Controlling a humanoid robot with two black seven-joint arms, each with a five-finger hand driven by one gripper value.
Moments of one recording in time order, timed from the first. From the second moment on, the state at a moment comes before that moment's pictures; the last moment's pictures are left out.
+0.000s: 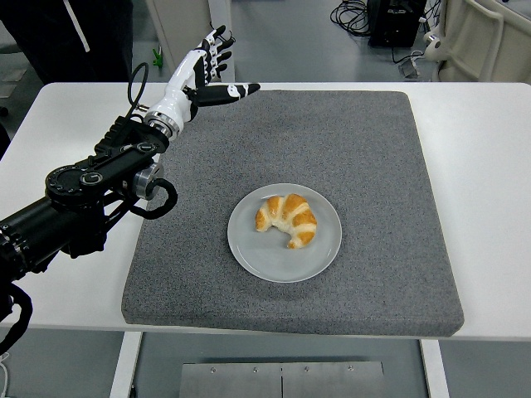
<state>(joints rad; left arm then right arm) -1.03 0.15 -0.41 -0.72 0.39 0.21 -0.37 -0.09 0.00 -0.01 0.12 -0.11 0.02 0.41</state>
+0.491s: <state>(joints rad) -1.06 0.06 -0.54 -0.54 0.22 0.20 -0.38 -0.09 0.00 -0.01 0.12 -0.11 0.02 0.41</state>
